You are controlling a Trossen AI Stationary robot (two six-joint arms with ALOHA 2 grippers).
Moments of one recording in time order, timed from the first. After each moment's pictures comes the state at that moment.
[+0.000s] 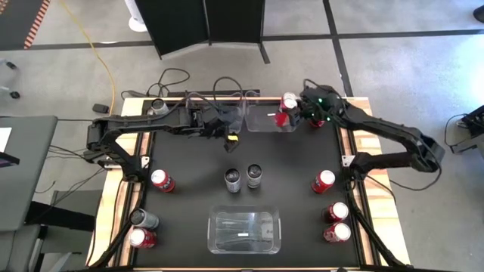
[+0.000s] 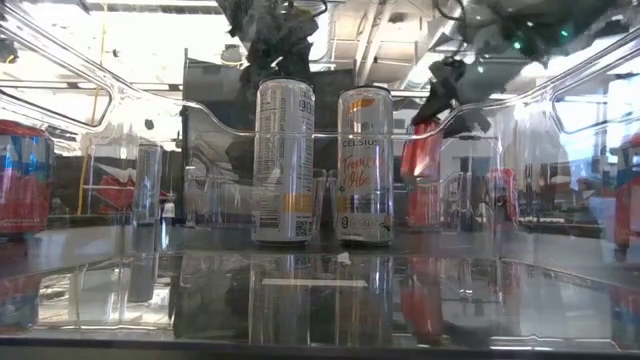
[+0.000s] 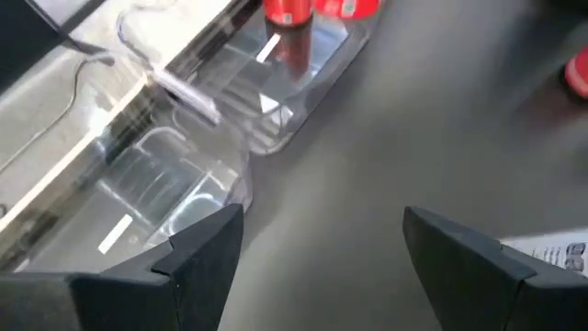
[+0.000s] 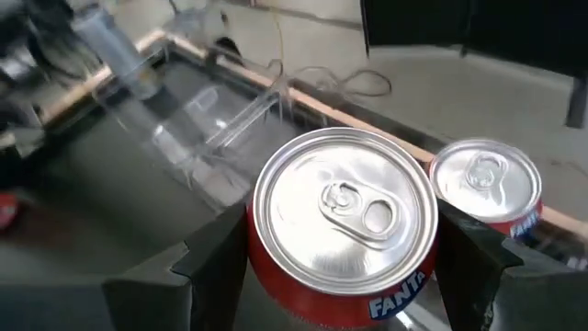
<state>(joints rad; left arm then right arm) 0.20 1.57 1.41 -0.65 -0.29 -0.29 -0.68 1.12 0.74 -0.12 -0.04 0.30</state>
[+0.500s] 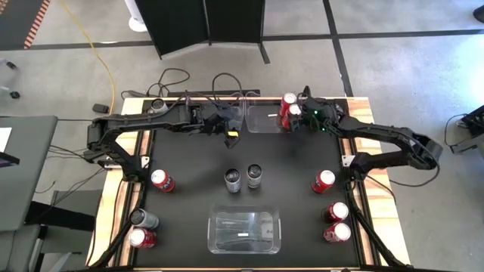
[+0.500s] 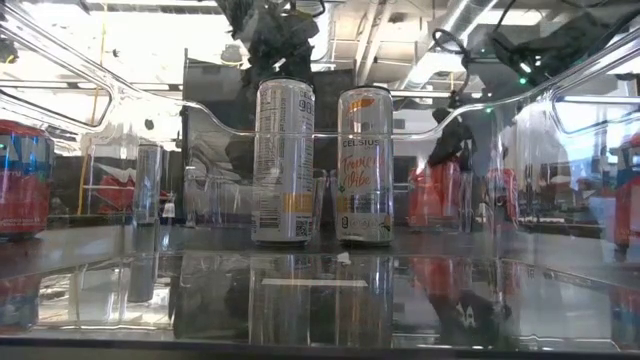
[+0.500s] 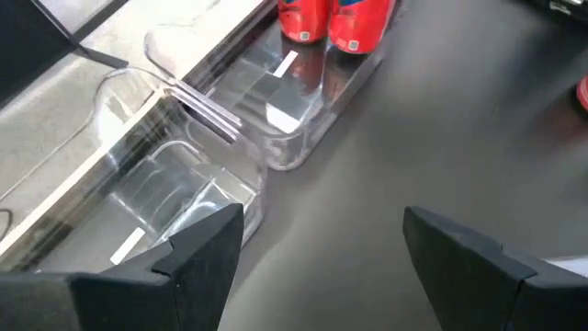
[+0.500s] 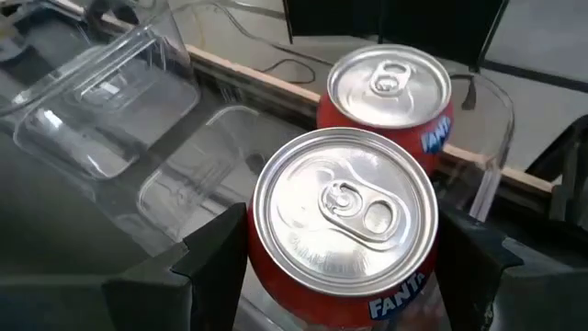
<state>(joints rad) 0.23 1.57 1.41 -0.63 -0.29 -0.27 -0.66 1.16 0.56 0.03 0.19 0.28</state>
